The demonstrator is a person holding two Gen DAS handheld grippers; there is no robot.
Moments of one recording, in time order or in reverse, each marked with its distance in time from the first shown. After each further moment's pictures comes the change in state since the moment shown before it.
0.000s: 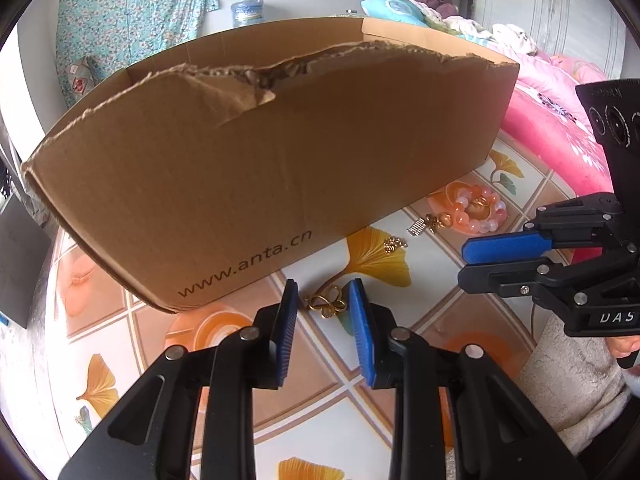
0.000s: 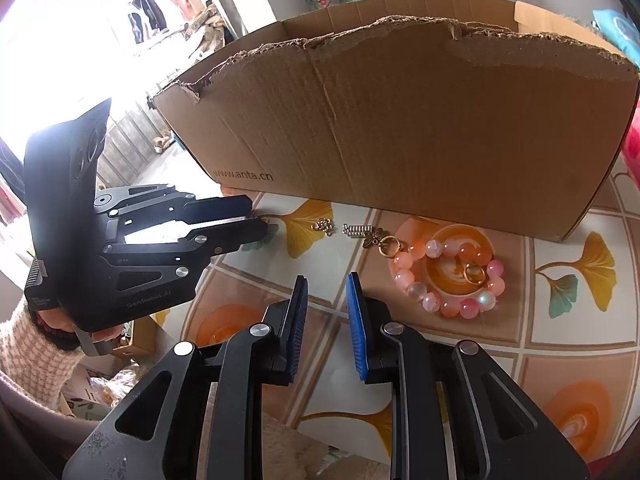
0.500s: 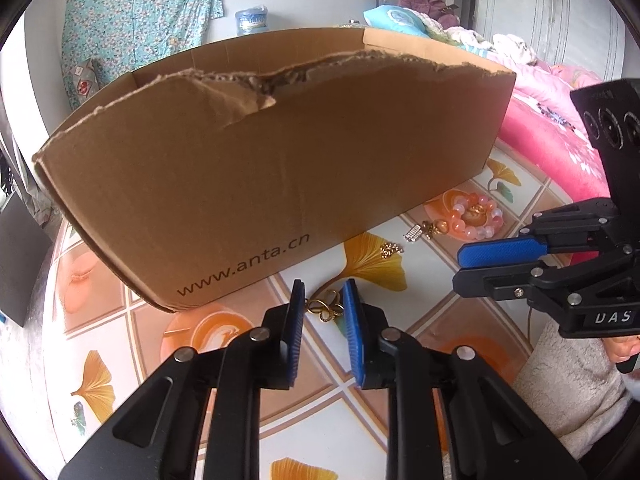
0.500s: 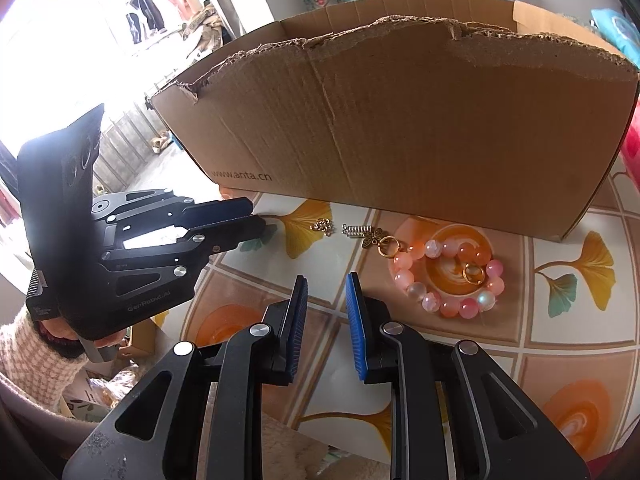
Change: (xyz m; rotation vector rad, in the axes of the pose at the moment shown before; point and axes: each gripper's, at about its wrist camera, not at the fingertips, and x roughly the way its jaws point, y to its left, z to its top) left arm -0.005 -0.001 -0.005 -0.028 -0.043 -0.006; right arm 0.003 0.005 0.000 0.004 0.000 -0.007
